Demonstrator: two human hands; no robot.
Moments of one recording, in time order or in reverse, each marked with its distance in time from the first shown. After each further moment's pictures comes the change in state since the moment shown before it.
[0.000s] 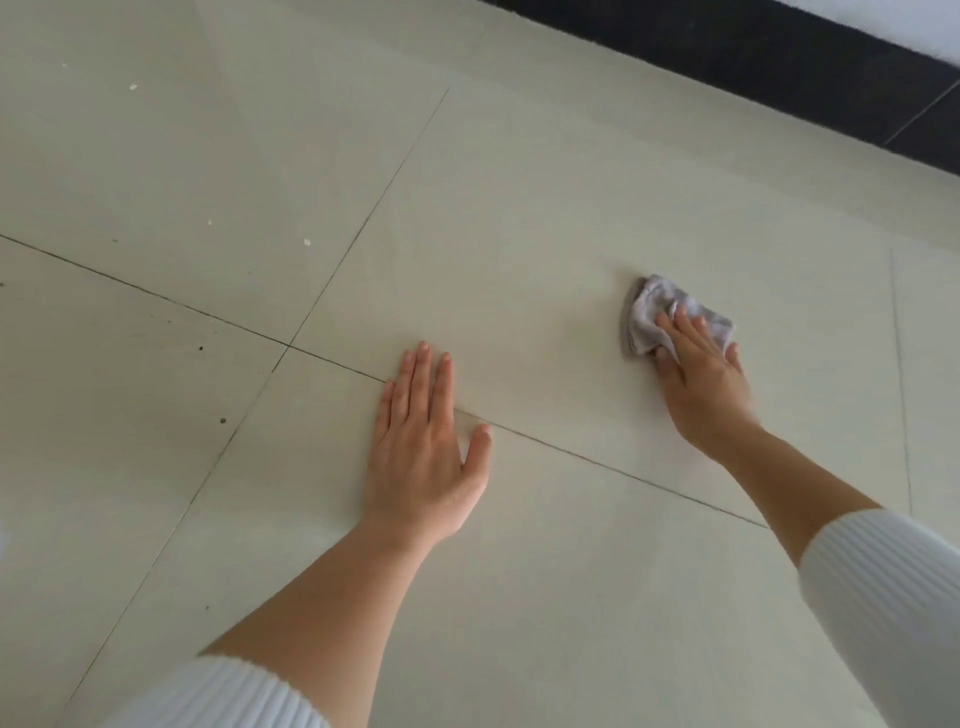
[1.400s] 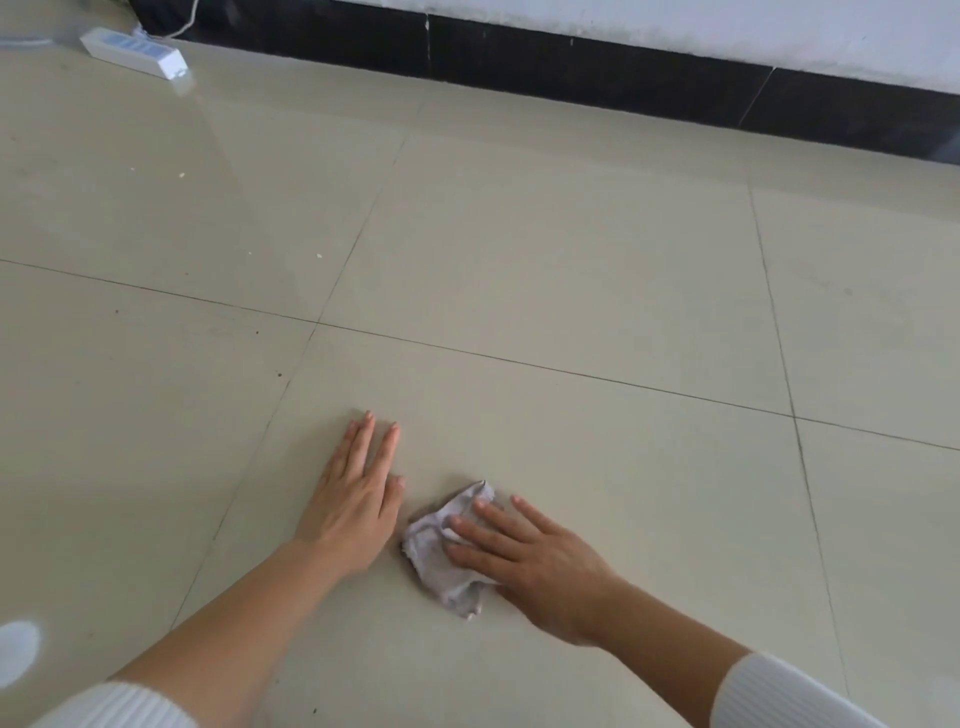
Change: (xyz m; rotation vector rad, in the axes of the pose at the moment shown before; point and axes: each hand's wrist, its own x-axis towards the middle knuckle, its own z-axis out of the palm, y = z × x) left_hand -0.132 -0.076 -0.035 0.166 -0.262 0.157; right_hand -0.276 -0.088 0.070 -0.246 -0.183 -0.825
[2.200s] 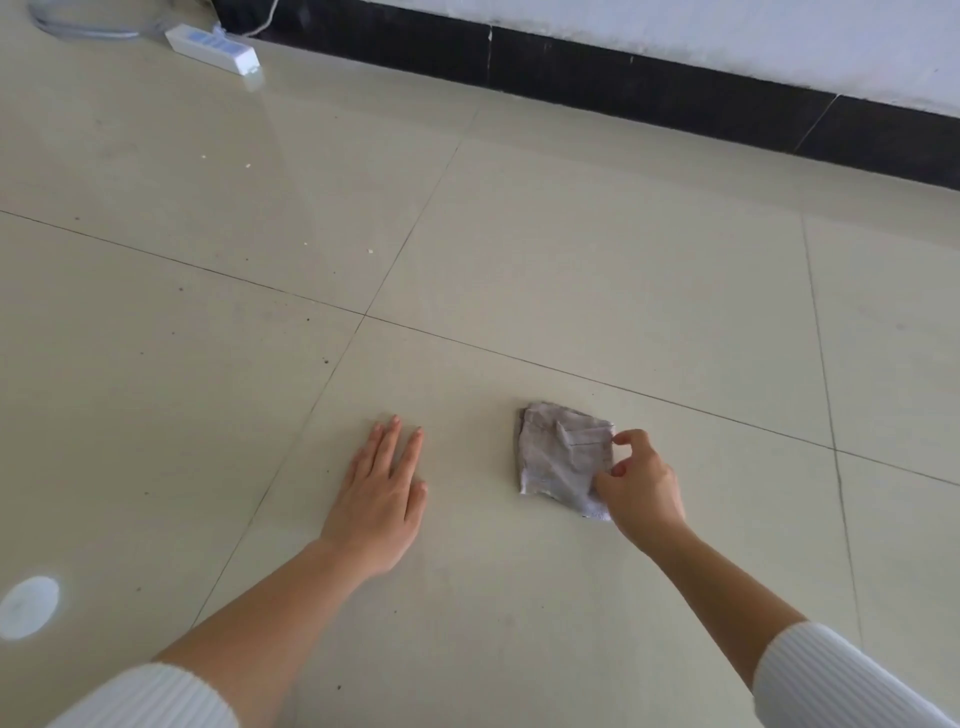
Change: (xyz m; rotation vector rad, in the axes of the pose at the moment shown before) left_hand -0.016 -0.002 0.003 0.020 0.025 -0.058; right_hand 0.017 0.050 -0.065 0.886 0.296 1.172
